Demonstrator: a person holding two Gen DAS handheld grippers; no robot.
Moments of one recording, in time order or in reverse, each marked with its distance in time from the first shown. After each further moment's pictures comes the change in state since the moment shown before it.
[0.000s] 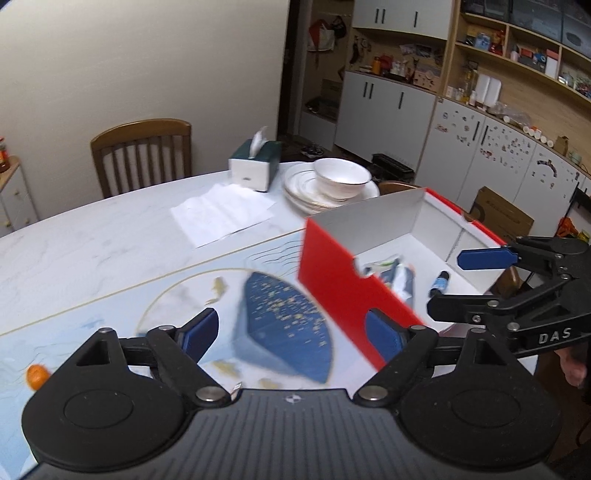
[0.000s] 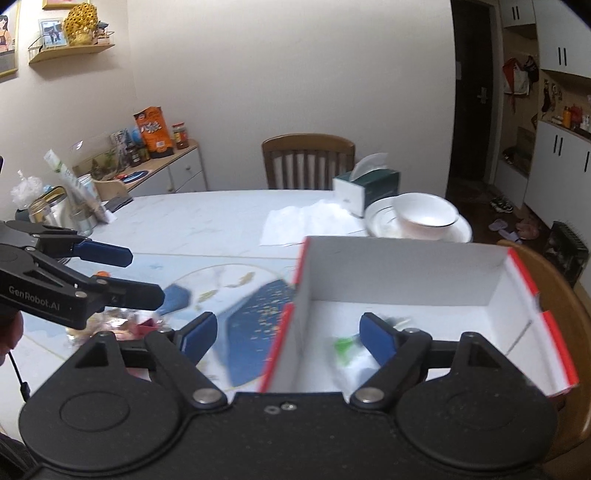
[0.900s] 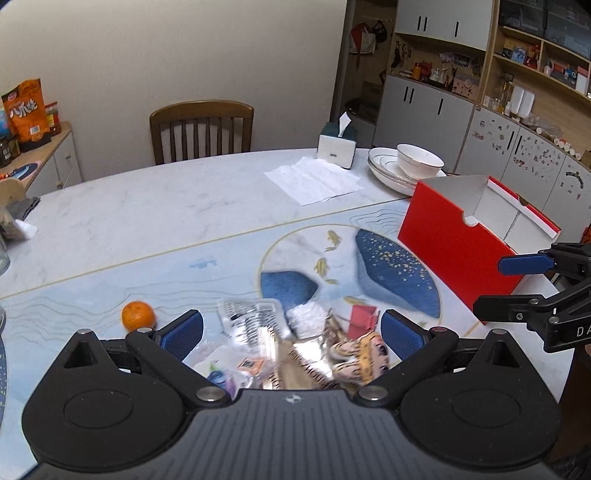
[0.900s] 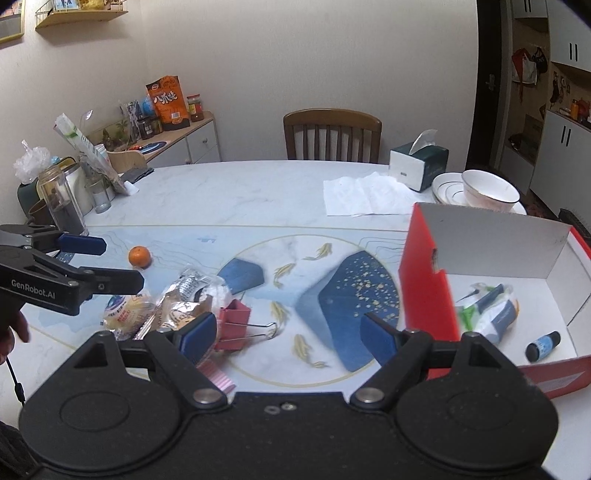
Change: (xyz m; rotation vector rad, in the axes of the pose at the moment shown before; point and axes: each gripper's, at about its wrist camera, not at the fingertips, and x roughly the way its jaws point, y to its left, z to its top) left arm -0.036 0.131 -0.073 -0.067 -0.001 0.065; right arm 0.043 0.122 -0.018 -0.005 0.072 -0.035
